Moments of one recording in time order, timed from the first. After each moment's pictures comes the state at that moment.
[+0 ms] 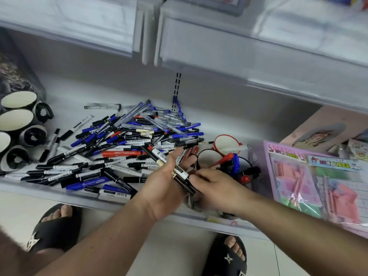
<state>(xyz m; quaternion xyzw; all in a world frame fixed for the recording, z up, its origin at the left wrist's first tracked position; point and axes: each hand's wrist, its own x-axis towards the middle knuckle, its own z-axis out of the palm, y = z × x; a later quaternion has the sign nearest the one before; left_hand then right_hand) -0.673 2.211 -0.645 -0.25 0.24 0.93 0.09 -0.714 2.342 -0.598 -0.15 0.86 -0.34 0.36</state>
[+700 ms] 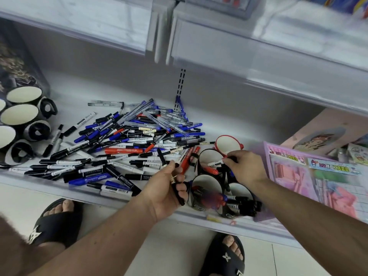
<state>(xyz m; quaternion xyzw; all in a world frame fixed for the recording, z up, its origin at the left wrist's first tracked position) -0.663 2.206 -0.663 -0.35 0.25 0.89 0.14 -0.797 2.393 -0.655 -0.12 0.97 -0.21 0.06</state>
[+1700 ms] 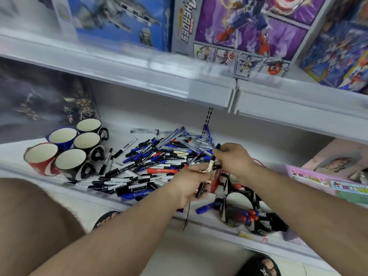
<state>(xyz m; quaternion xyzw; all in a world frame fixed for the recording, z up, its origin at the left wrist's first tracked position) -0.638 2.139 -0.596 -0.26 0.52 0.80 0.12 -0.728 2.247 -0.553 -0.05 0.89 -0.42 0.16</state>
